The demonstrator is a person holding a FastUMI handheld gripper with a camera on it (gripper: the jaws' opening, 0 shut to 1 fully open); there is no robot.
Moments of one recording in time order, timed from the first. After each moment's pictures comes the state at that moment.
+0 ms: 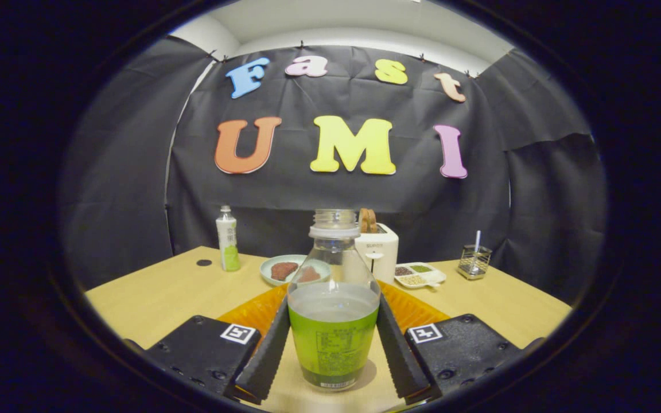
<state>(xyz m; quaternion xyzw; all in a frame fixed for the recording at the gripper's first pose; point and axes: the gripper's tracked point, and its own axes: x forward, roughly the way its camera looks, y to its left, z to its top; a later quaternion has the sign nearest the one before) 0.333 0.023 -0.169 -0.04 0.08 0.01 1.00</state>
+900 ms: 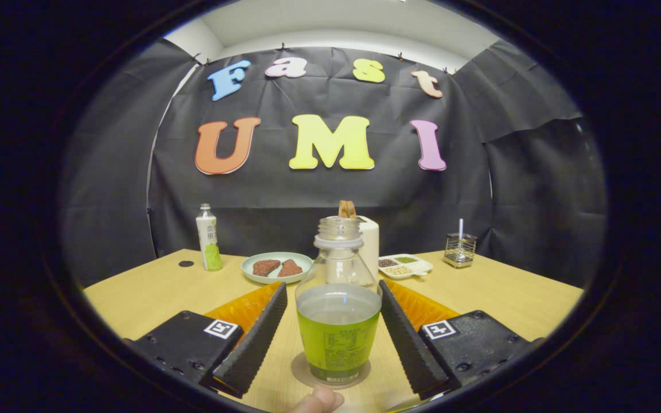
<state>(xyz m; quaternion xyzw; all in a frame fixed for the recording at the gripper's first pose) 0.328 0.007 -0.191 0.00 0.07 -0.03 1.00</state>
